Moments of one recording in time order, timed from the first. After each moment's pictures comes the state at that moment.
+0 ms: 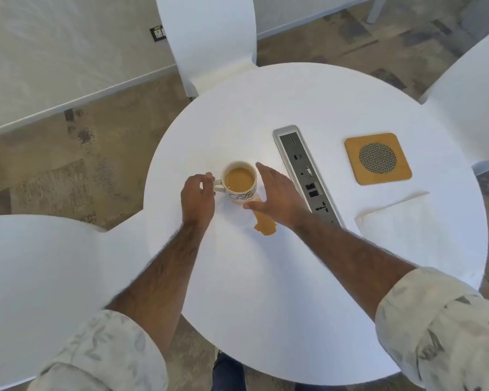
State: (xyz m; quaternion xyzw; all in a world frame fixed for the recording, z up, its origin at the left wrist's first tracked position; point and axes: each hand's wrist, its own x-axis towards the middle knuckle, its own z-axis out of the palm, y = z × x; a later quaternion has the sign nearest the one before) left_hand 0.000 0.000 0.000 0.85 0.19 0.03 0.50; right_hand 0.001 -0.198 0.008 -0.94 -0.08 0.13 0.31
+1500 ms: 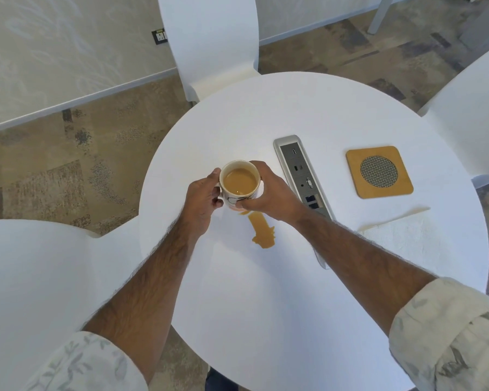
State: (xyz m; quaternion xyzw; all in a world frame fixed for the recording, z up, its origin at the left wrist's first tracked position) left_hand 0.030 -0.004 0.012 0.62 0.21 -0.14 0.75; right_hand 0.033 -0.195 0.016 -0.83 -0.07 0.15 0.53
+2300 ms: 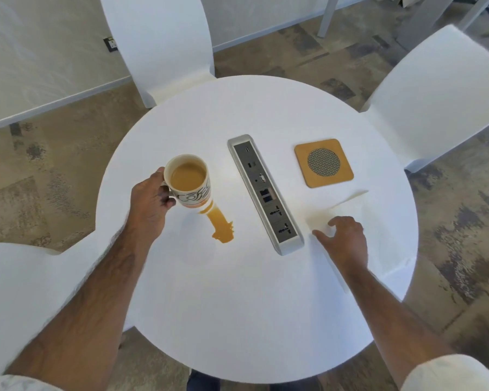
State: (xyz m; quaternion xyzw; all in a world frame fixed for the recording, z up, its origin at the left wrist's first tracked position) left_hand 0.019 -0.012 0.042 0.58 0.24 -0.08 0.77; right_hand -0.124 -0.405 -0.027 -0.94 0.26 0.04 0.20
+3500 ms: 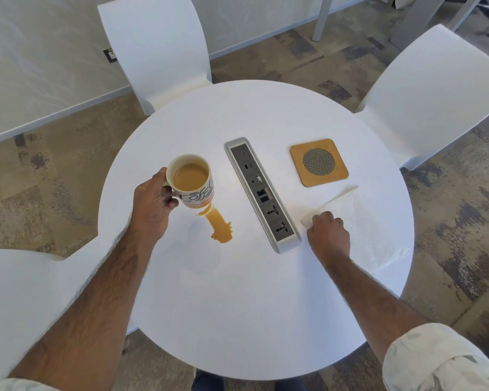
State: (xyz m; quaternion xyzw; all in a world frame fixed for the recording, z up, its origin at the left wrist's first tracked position) left_hand 0.009 -0.023 0.061 0.59 0.22 -0.08 0.77; right_hand -0.108 -0.373 -0.018 -0.97 0.19 0.10 0.05
